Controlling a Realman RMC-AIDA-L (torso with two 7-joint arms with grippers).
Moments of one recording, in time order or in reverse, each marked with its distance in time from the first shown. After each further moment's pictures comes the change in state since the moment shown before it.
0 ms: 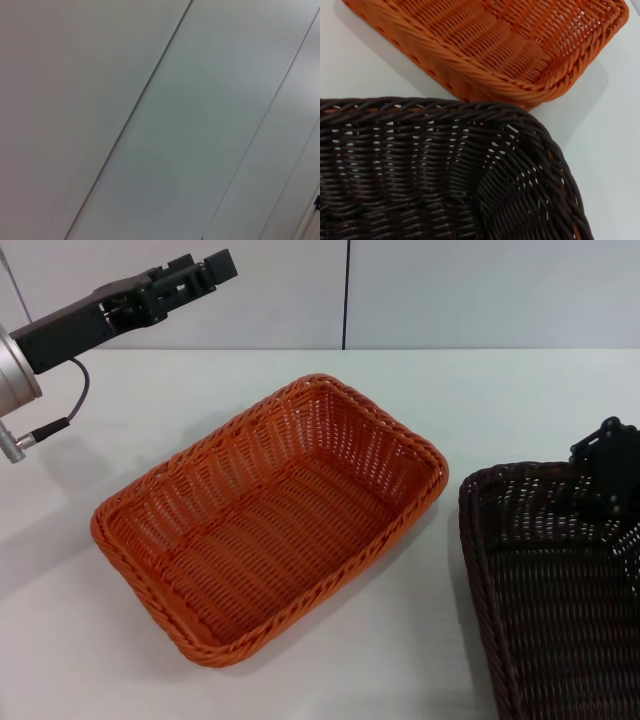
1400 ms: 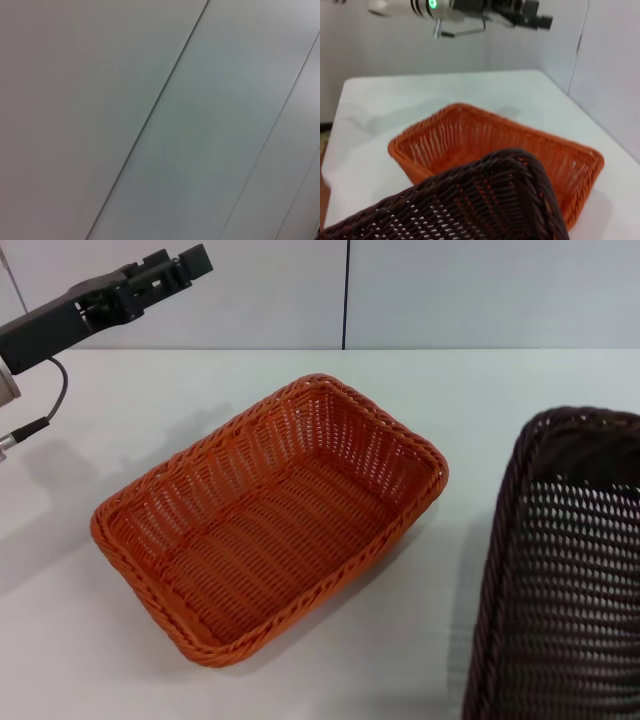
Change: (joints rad) left arm 0.014 0.003 -0.040 0.001 0.000 0.009 0.021; right arm -0.052 -0.132 0.411 -0.091 0.231 -0.574 0.076
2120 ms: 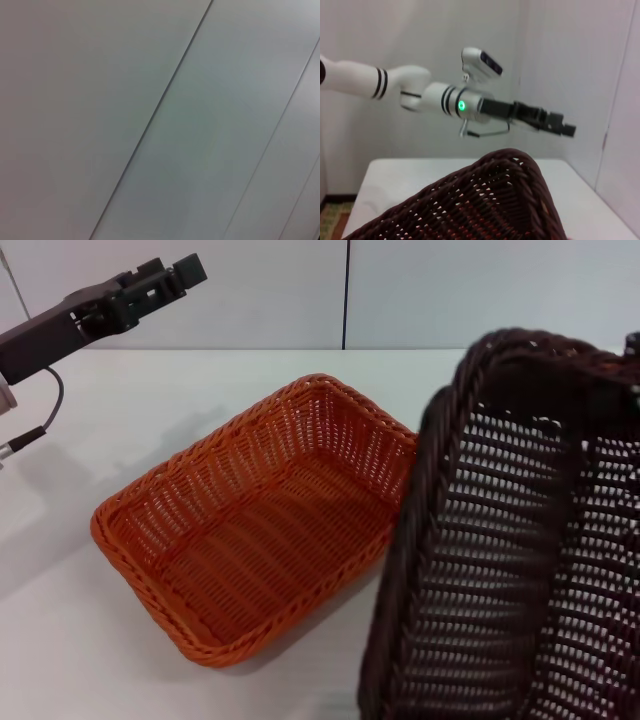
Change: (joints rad) left arm 0.011 -0.002 -0.007 -0.017 -0.004 0.005 0.024; right arm 0.041 0.053 -0.010 0.004 0.220 -0.034 0.059
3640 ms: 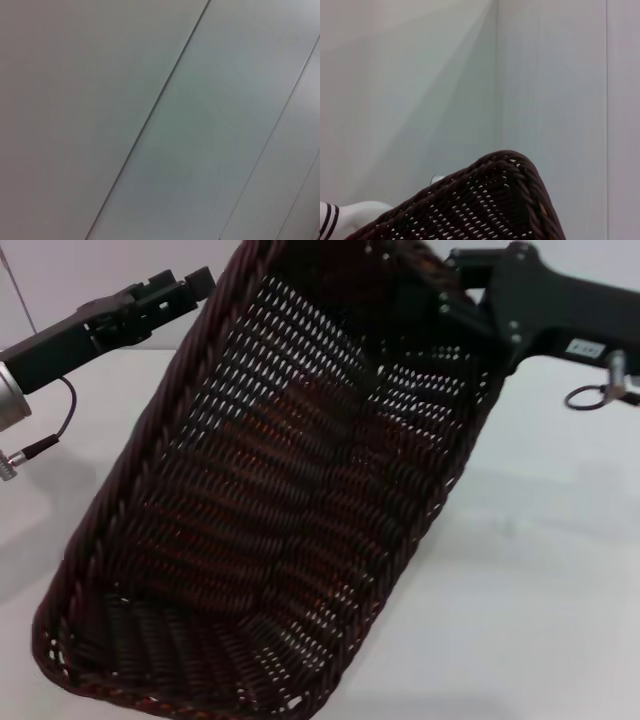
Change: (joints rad) left arm -0.021 0.002 -0.002 -0.064 -0.002 -0.003 0.048; right arm 0.059 0.196 -0.082 0.330 0.318 0.315 -0.205
